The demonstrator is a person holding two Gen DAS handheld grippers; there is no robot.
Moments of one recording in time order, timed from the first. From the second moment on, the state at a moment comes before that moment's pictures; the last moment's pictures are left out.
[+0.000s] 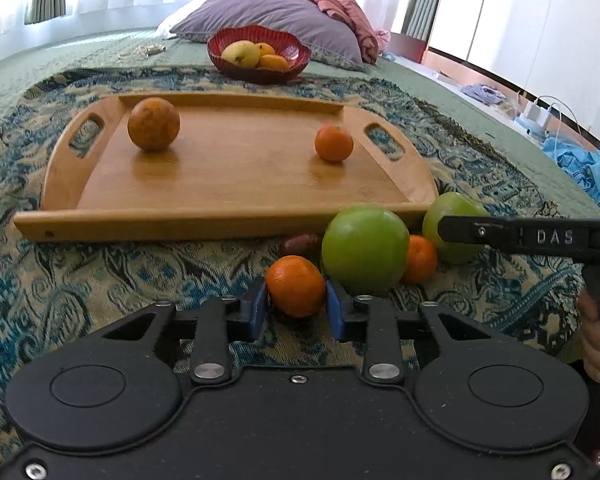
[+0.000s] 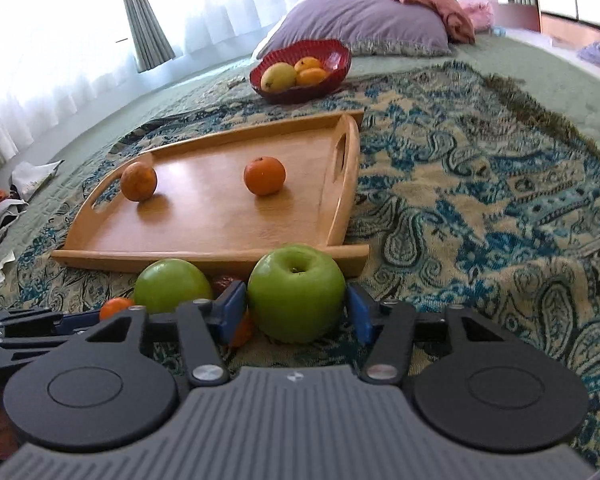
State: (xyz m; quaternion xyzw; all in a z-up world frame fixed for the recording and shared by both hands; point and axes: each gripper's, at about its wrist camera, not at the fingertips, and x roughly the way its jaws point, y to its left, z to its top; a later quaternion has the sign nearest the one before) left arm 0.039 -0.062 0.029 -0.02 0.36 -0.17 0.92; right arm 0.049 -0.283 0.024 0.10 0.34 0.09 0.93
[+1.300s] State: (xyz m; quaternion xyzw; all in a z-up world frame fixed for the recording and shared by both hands) left arm 0.147 -0.032 0.062 -0.01 0.33 -0.12 0.94; right arm 0.128 -0.222 0.074 0.04 0.29 0.08 0.95
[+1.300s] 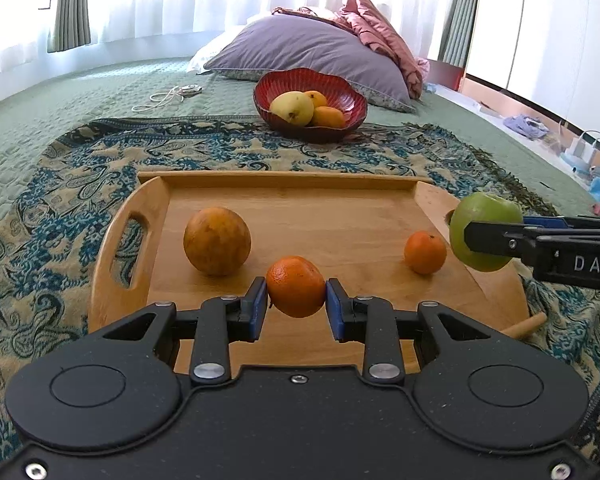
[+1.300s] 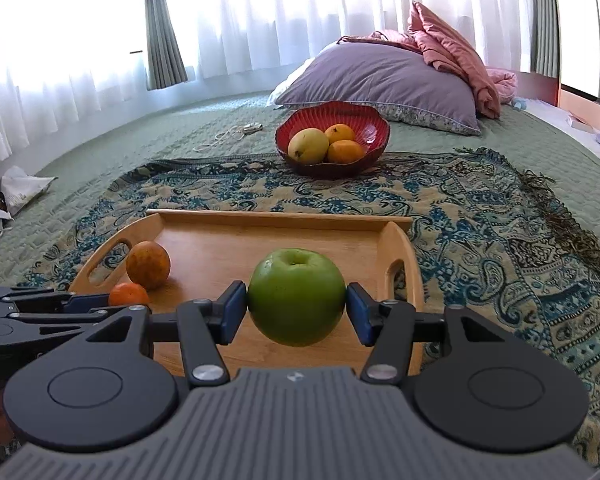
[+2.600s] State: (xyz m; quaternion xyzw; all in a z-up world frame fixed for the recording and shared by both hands) left arm 0.219 -0.051 0.027 0.00 0.36 -0.11 0.93; right arm 0.231 -0.192 0.042 0.02 0.35 0.08 0.93
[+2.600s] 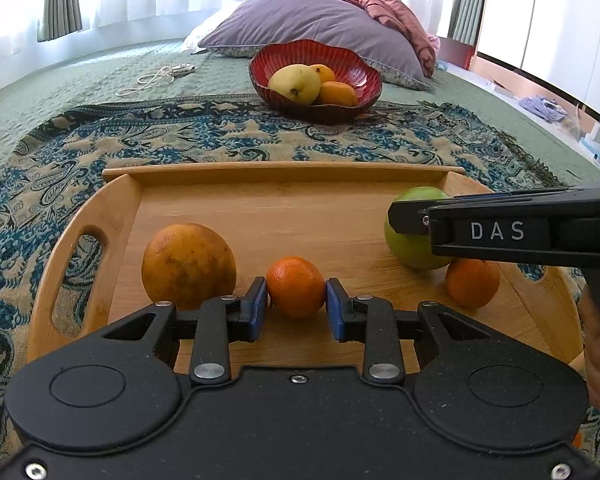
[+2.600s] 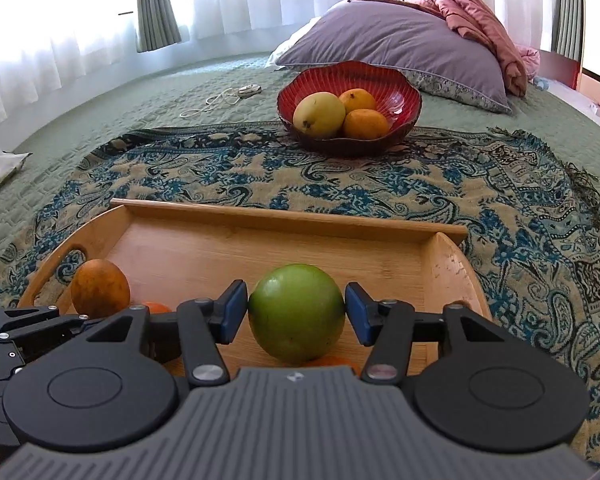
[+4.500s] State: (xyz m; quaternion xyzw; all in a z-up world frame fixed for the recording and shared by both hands) left arm 0.070 -0.041 0.048 0.03 0.33 -0.12 0.94; right arm 0.068 -0.223 0.058 -0.02 0.29 0.16 0.94
